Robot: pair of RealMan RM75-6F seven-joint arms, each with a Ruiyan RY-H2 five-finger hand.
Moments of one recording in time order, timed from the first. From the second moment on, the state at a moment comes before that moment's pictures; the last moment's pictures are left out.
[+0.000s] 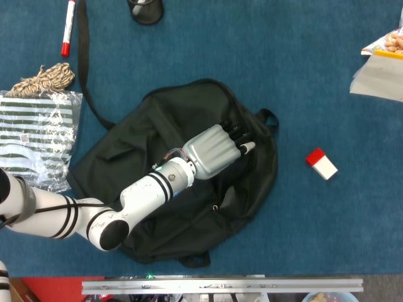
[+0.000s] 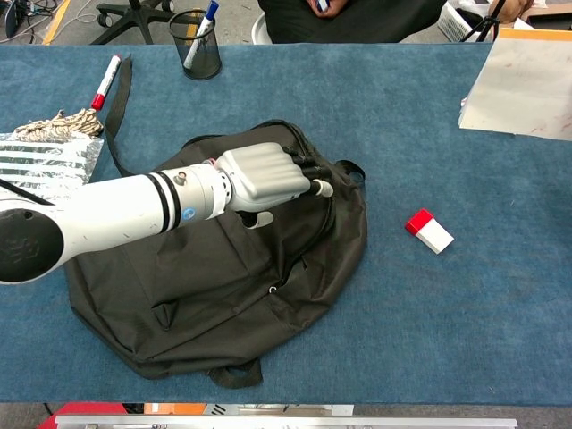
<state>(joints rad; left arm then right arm) -1.21 -1.56 0.04 -1.72 0.83 0.83 0.79 0.38 -1.31 0.24 -1.52 -1.13 1.33 -0.46</state>
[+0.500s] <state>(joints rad) -1.20 -1.66 0.08 -1.67 0.82 0.95 0.95 0.38 -1.31 0.24 -1.52 -1.12 1.34 -0.46</state>
